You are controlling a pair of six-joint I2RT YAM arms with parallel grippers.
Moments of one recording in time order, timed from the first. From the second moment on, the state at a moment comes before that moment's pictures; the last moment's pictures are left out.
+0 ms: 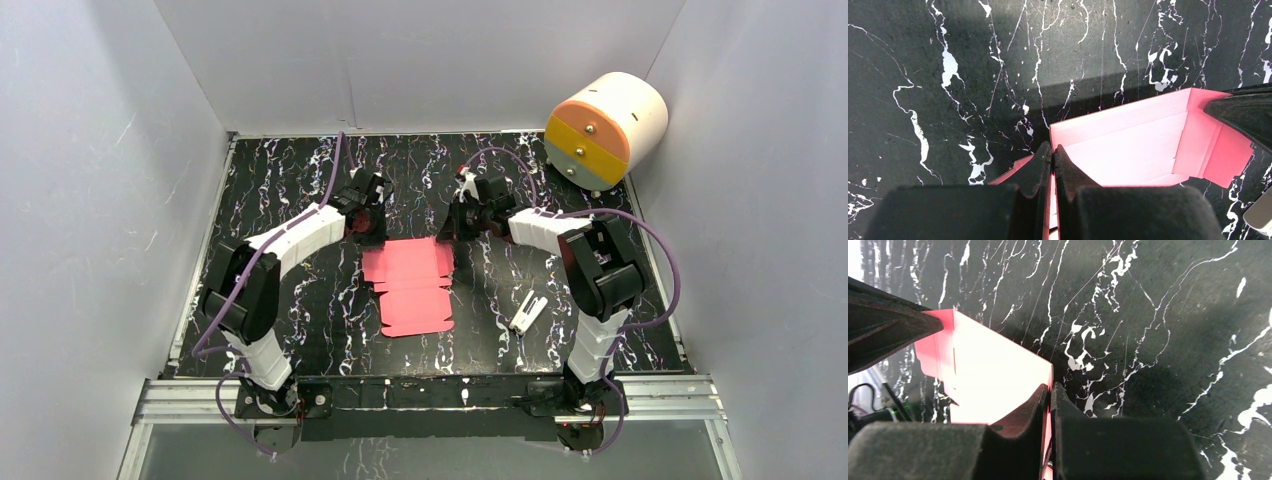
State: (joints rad) left arm -0.50 1.72 1.22 -0.53 -0.05 -0.48; right arm 0.48 1.85 1.09 0.03 -0.52 0.43
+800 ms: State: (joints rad) left arm -0.50 1.81 1.23 -0.52 0.02 -0.53; right arm 0.65 1.96 1.42 -0.41 -0.06 0.25
